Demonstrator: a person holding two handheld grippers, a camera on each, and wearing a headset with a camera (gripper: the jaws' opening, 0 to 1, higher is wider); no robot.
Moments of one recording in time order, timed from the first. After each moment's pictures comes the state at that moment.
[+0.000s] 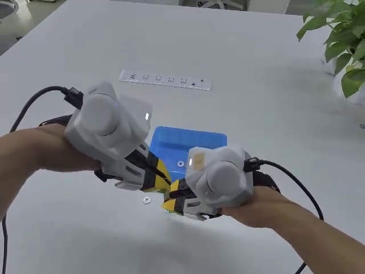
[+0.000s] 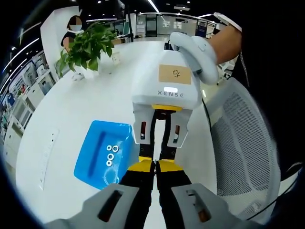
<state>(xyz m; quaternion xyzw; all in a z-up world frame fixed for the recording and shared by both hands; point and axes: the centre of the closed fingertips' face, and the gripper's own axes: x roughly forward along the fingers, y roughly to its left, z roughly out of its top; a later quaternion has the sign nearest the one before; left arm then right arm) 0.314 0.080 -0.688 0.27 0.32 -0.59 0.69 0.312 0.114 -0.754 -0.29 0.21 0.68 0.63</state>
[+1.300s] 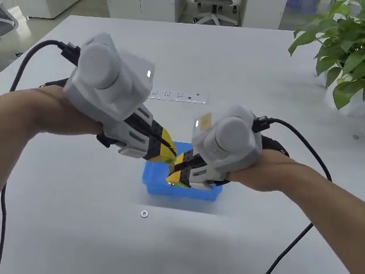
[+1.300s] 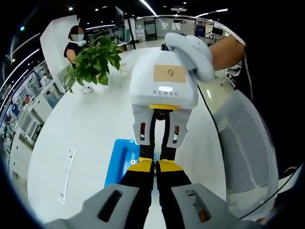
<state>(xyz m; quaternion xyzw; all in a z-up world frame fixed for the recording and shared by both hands) 0.362 0.074 -0.636 0.30 0.28 -0.58 0.70 0.365 0.110 -0.700 -0.30 0.20 0.67 0.65</state>
